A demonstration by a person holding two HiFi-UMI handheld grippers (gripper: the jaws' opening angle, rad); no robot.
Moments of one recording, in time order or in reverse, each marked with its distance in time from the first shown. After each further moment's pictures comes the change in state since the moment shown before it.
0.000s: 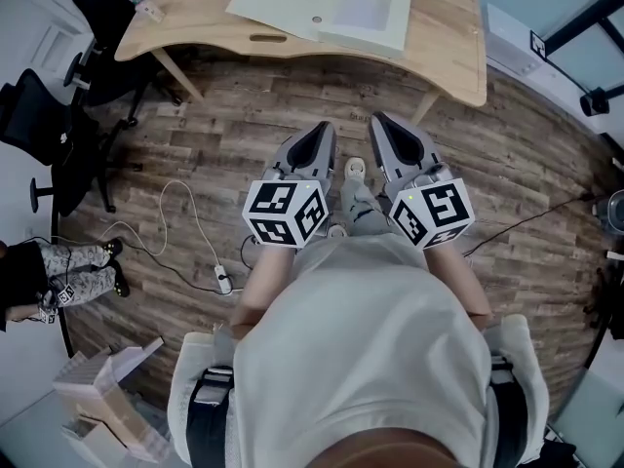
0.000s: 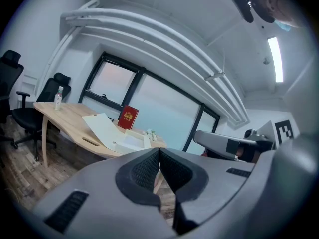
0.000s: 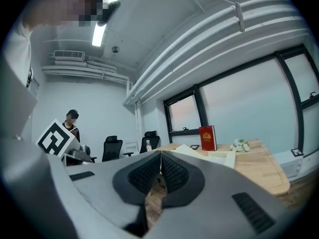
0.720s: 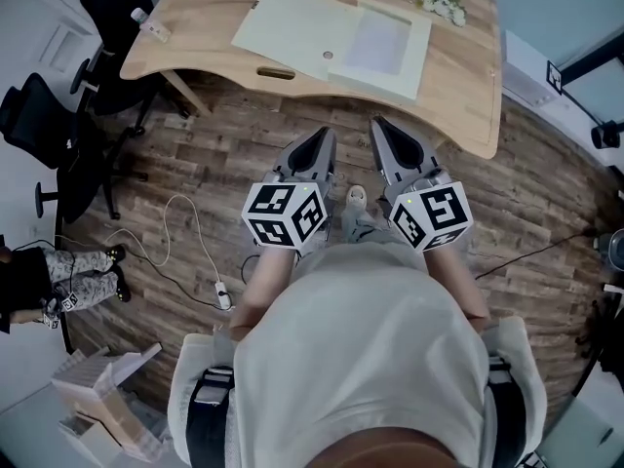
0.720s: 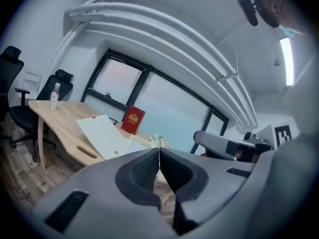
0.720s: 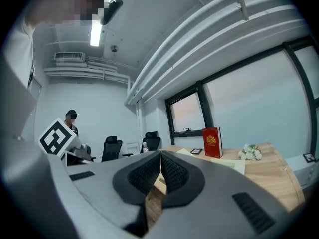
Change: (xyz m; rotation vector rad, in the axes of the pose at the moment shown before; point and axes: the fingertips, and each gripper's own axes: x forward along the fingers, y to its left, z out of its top) left arm 0.104 0.057 0.050 -0.044 -0.004 0.046; right arm 0.109 -0.073 0.025 -0.013 0.002 0.065
